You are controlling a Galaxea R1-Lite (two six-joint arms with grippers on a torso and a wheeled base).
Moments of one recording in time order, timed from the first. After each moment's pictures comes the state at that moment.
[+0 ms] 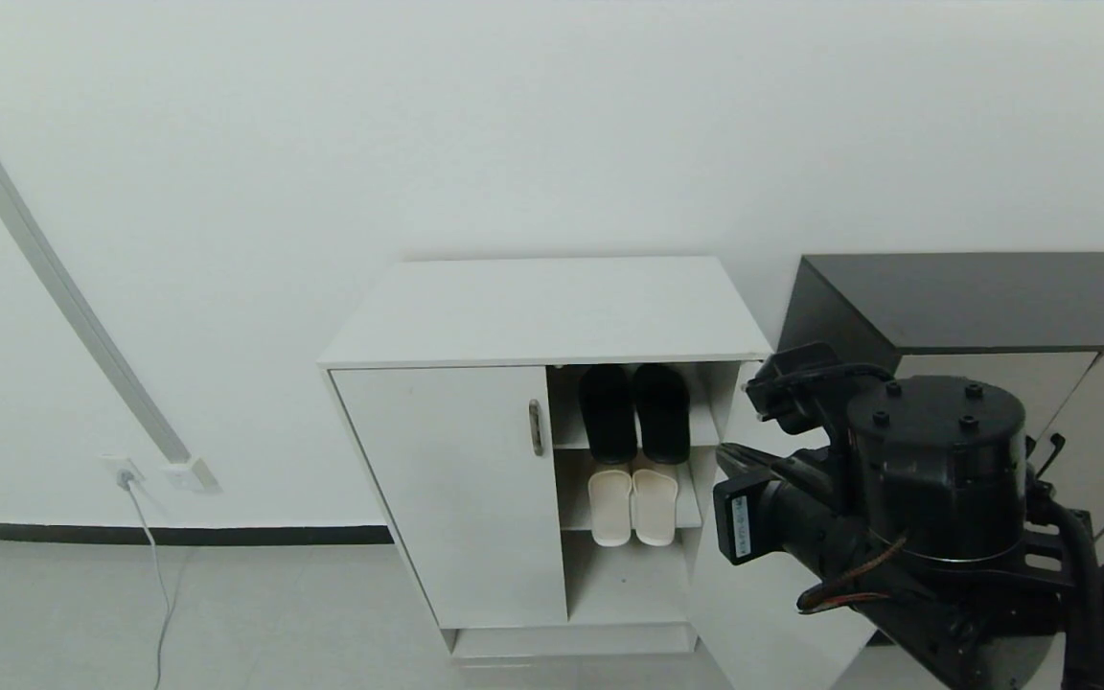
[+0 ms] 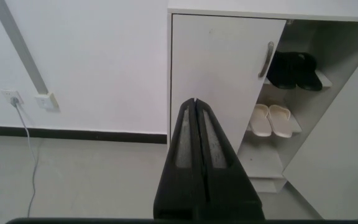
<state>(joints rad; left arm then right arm) 0.00 0.00 0.00 0.00 0.09 -0.03 0.92 1.65 -0.76 -0.60 -0.57 0.12</state>
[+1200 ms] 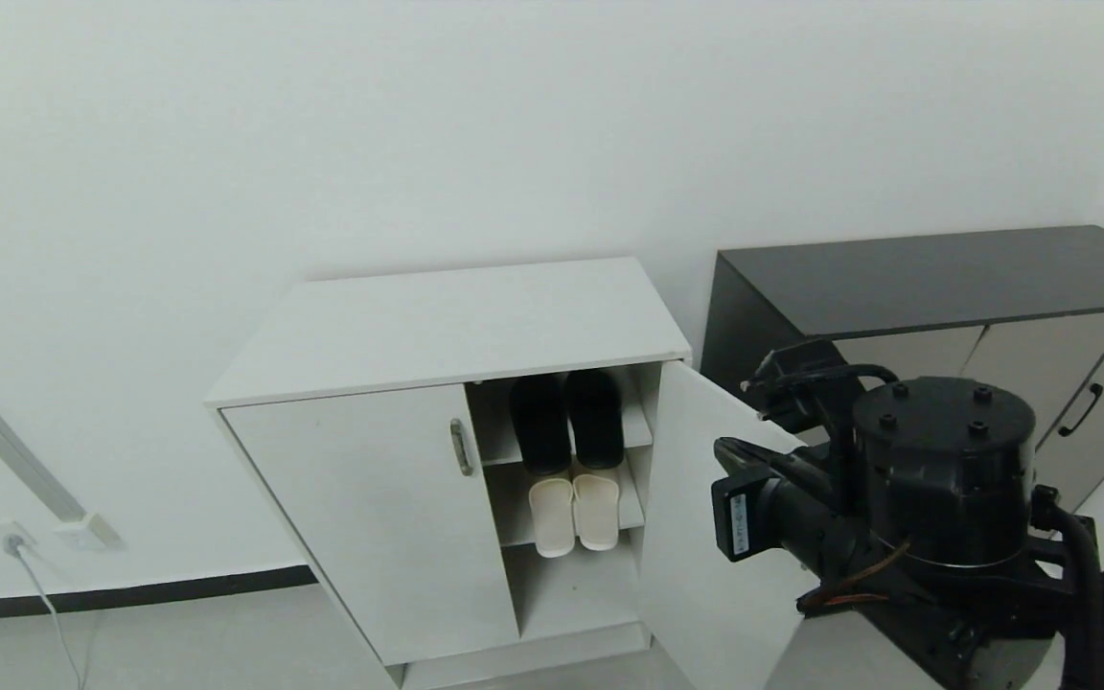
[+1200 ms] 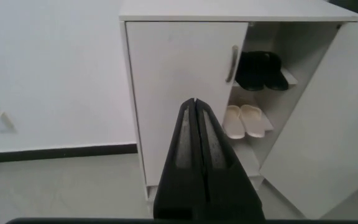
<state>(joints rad) 0.00 0.00 0.00 0.00 0.09 -0.03 0.90 1.66 -0.75 -0.64 -0.57 0.11</state>
